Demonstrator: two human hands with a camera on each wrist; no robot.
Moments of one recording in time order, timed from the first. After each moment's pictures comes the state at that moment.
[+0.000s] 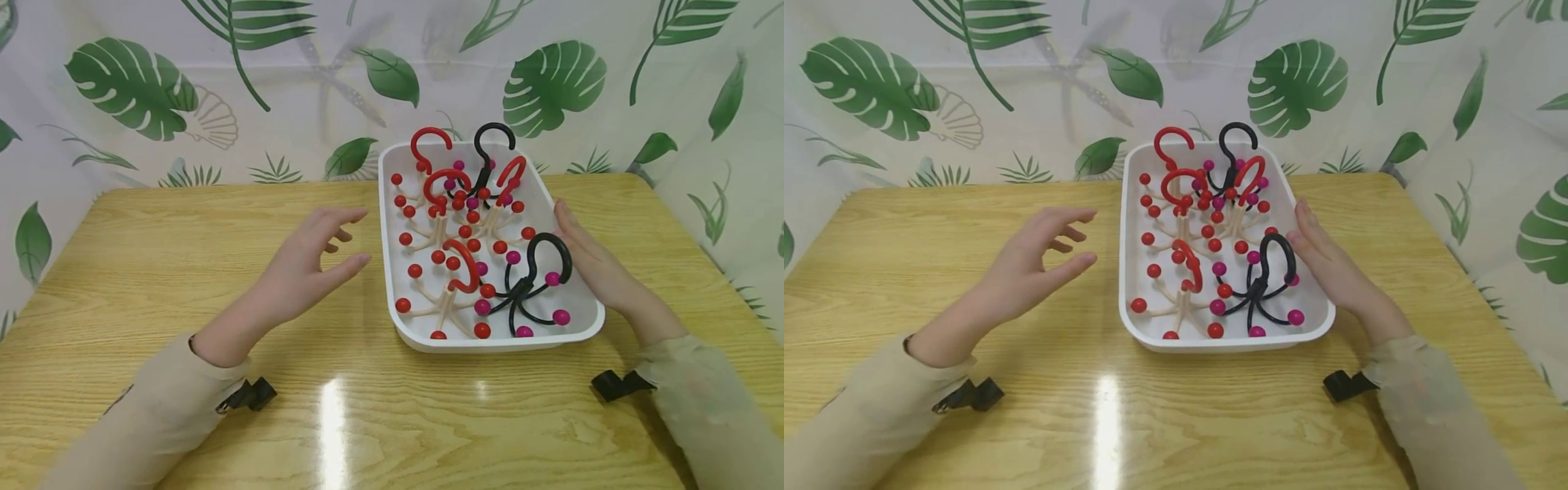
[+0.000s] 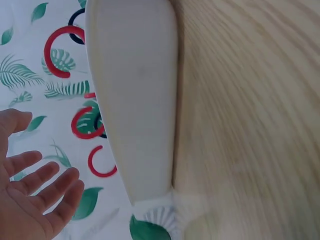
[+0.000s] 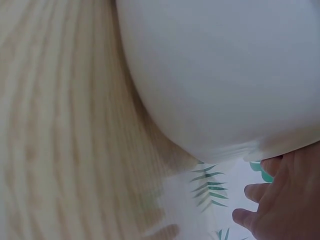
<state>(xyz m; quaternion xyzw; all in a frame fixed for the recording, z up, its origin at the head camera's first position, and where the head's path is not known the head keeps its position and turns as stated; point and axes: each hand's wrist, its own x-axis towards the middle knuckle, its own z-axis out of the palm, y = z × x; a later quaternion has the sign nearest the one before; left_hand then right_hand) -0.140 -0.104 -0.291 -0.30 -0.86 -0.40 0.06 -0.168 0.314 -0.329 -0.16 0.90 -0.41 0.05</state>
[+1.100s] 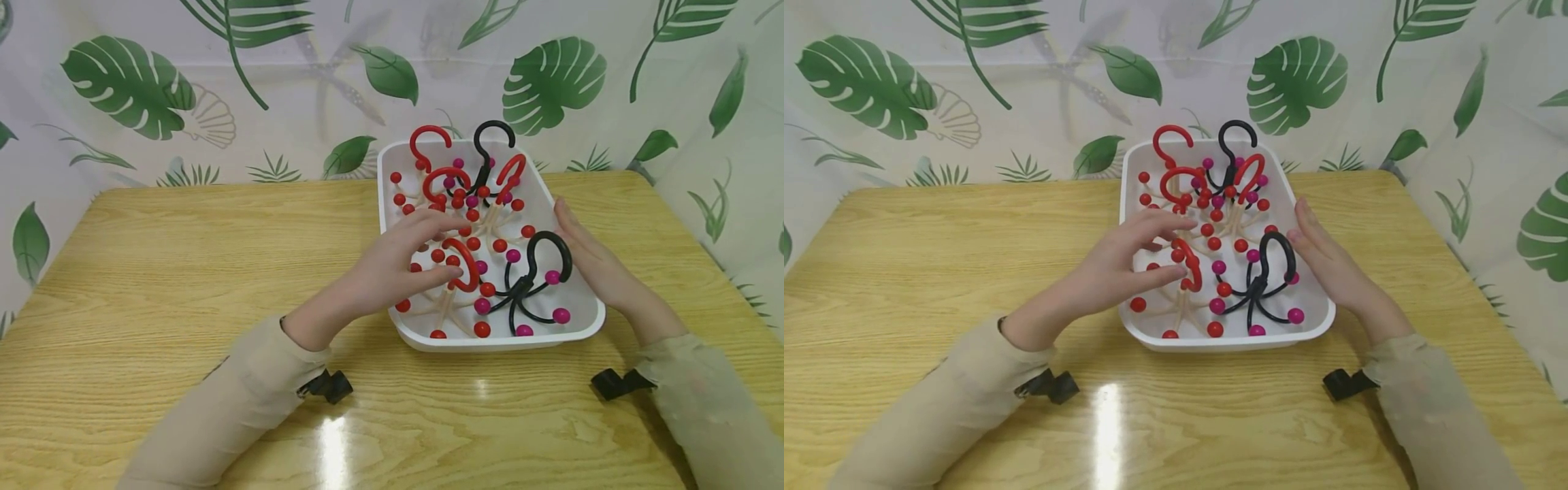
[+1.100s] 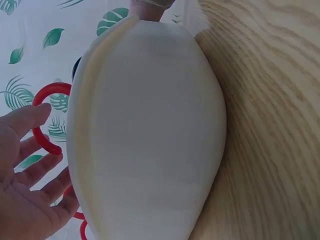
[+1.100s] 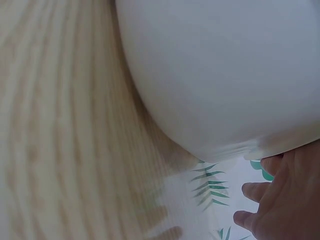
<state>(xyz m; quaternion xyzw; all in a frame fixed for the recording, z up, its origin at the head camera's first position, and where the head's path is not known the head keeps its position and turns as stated) -0.151 -0.017 -0.288 -0.38 -0.80 -0.46 -0.03 -0.169 0.317 -0.332 -0.16 0.89 -0.43 0.04</state>
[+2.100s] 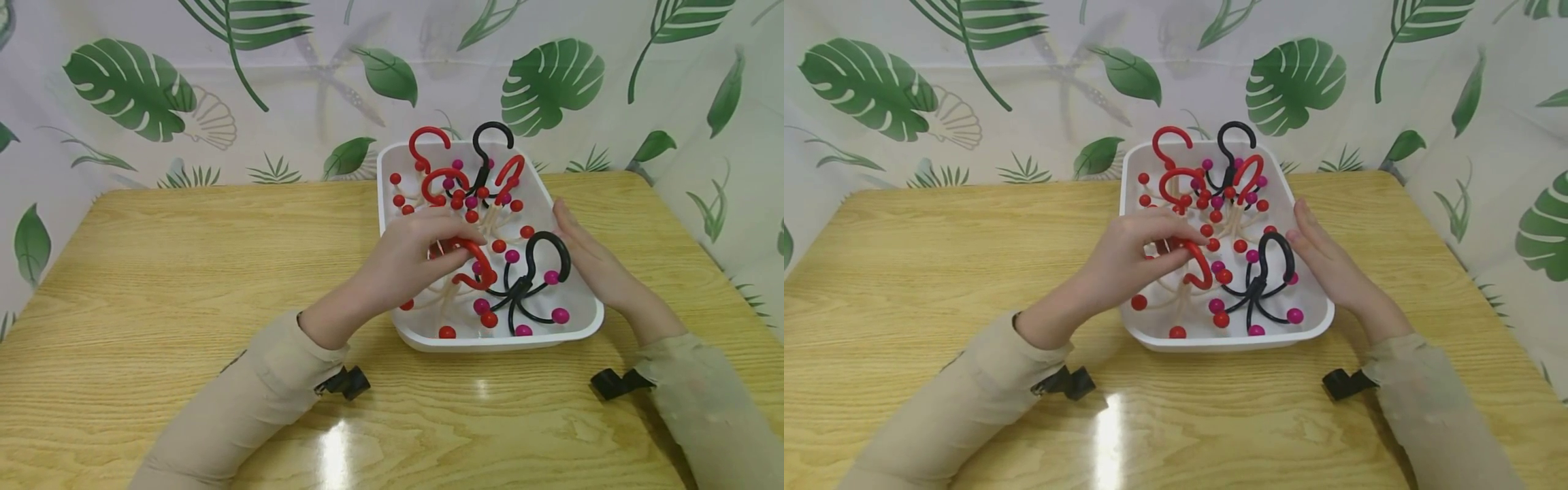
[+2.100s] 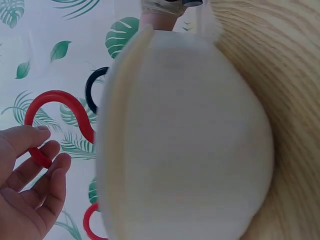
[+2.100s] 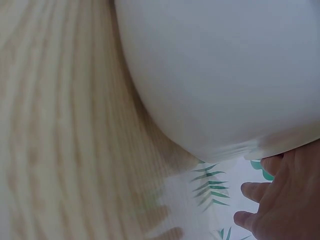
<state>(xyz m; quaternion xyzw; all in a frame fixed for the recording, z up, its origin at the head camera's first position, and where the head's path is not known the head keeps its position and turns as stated) -0.146 0.000 -0.270 -0.41 -0.79 -0.45 0.08 -0.168 0.316 -0.331 -0.16 0.89 -0.43 0.04</state>
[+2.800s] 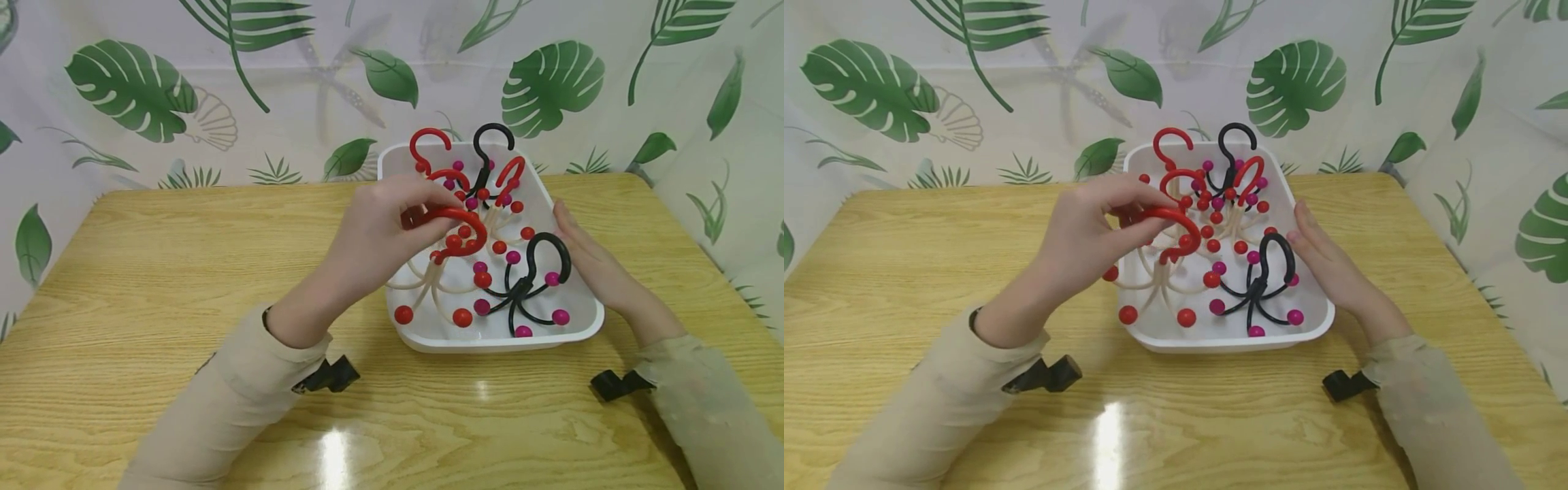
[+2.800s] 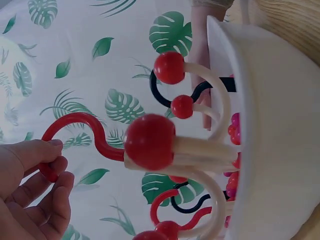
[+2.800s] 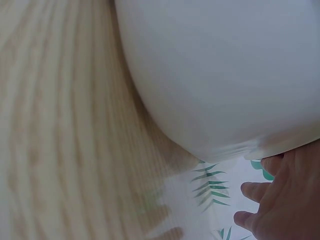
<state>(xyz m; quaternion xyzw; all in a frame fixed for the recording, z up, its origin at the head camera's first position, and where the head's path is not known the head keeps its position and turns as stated) -0.134 -0.023 -0.229 -0.34 -0.81 -0.45 0.14 -0.166 0.313 -0.329 -0.15 0.89 -0.42 0.05</state>
